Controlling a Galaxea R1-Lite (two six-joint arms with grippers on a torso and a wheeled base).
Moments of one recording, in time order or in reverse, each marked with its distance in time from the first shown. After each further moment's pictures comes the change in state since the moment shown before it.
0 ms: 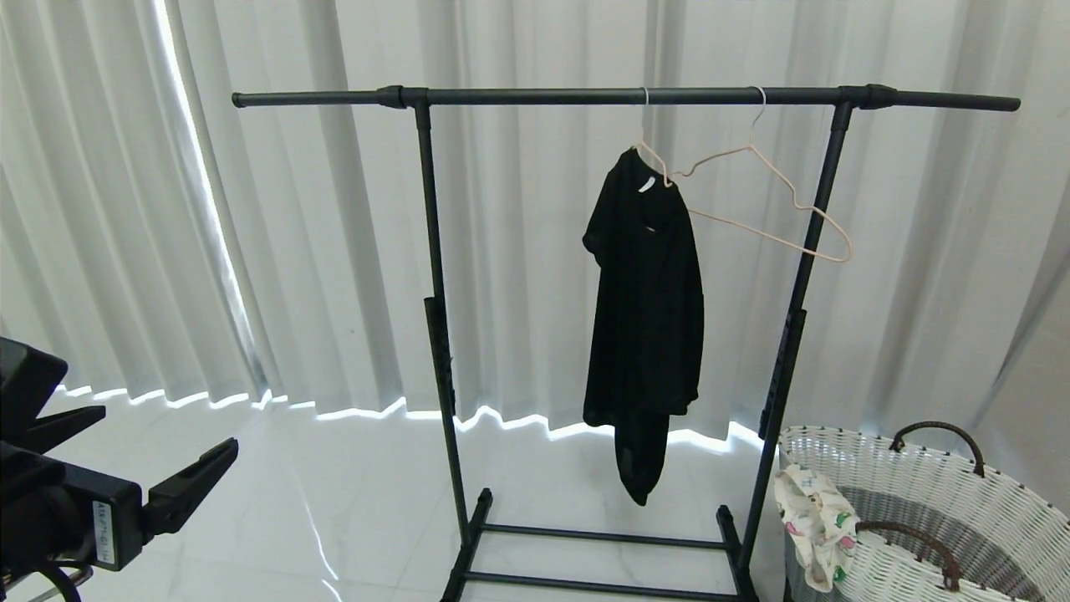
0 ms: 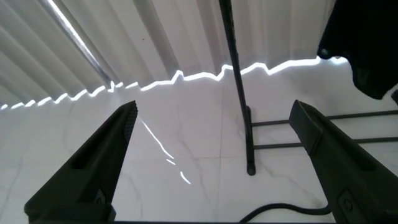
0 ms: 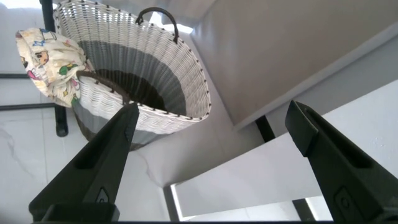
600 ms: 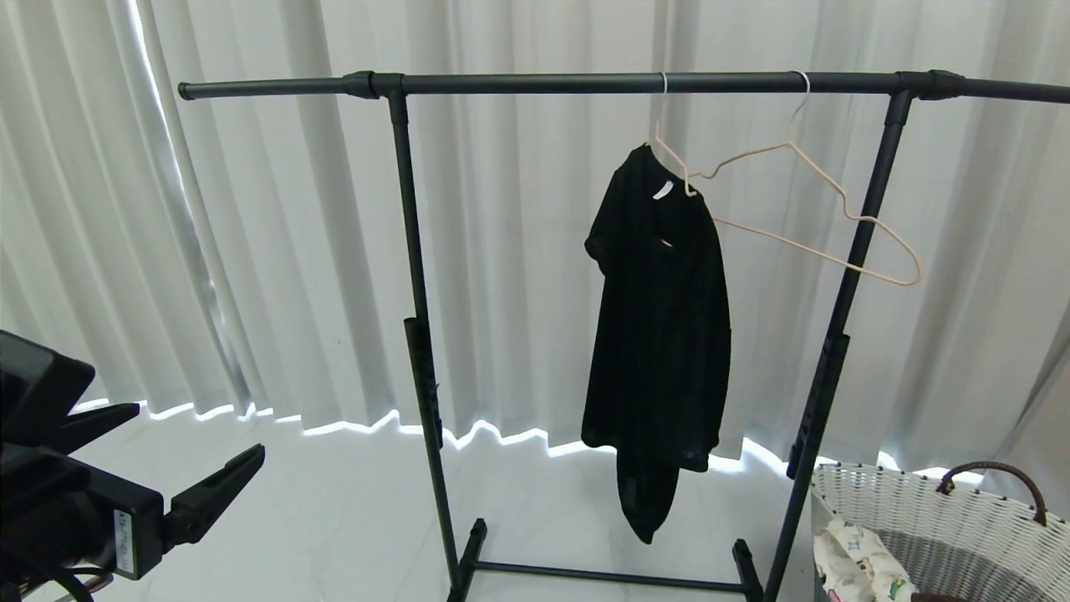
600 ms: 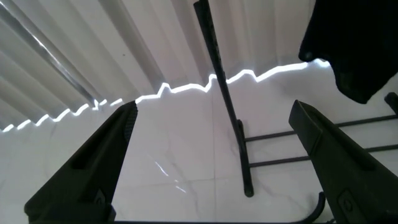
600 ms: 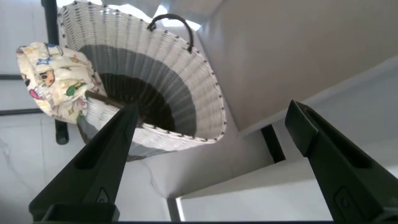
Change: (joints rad) left arm -0.081 0.008 -0.005 0.000 0.000 0.002; right arm -0.006 0.003 0.089 0.000 0.031 0.003
